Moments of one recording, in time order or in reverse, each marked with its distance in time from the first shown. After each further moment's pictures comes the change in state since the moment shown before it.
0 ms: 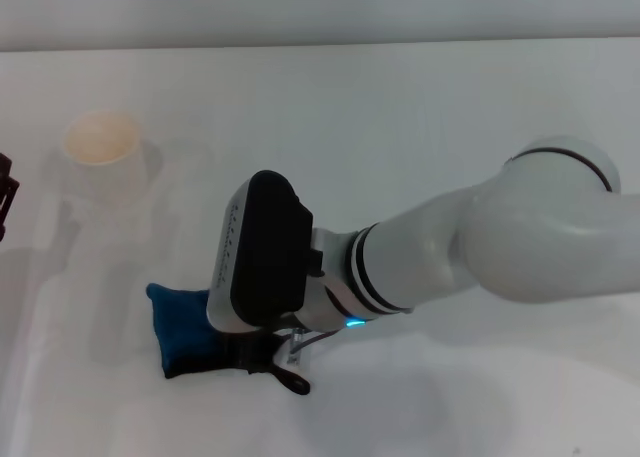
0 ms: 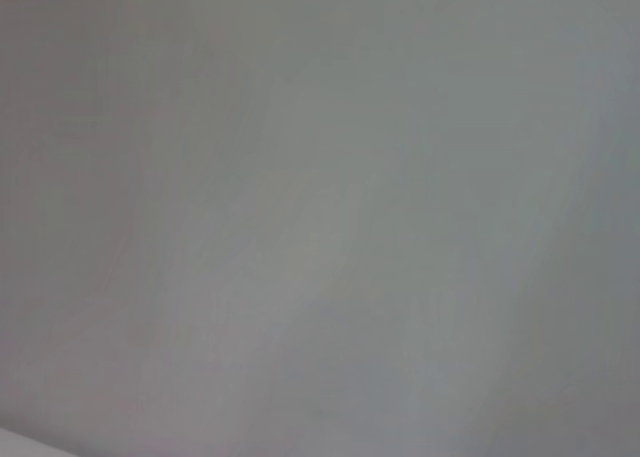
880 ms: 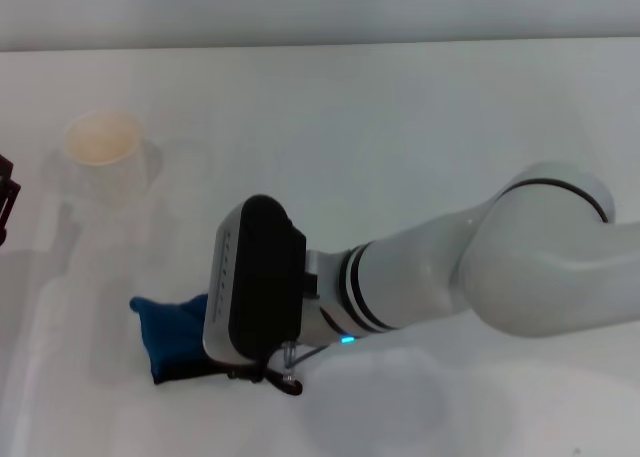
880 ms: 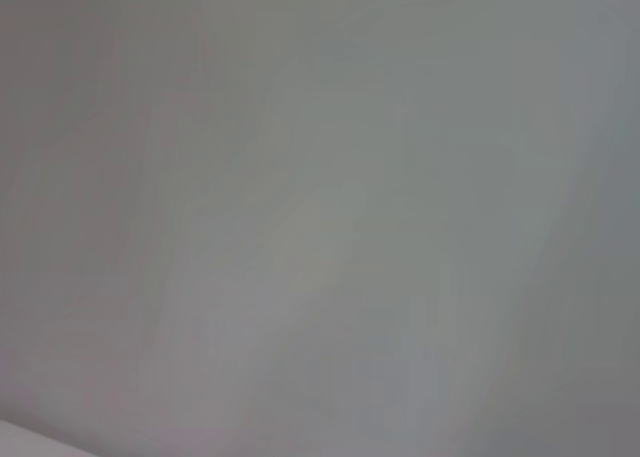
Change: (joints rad) left arm 0.003 -0.002 0.002 0.005 0.000 -0.002 -0.001; right arm 0.006 -0.002 -0.095 -0.009 -0.005 0.107 0.000
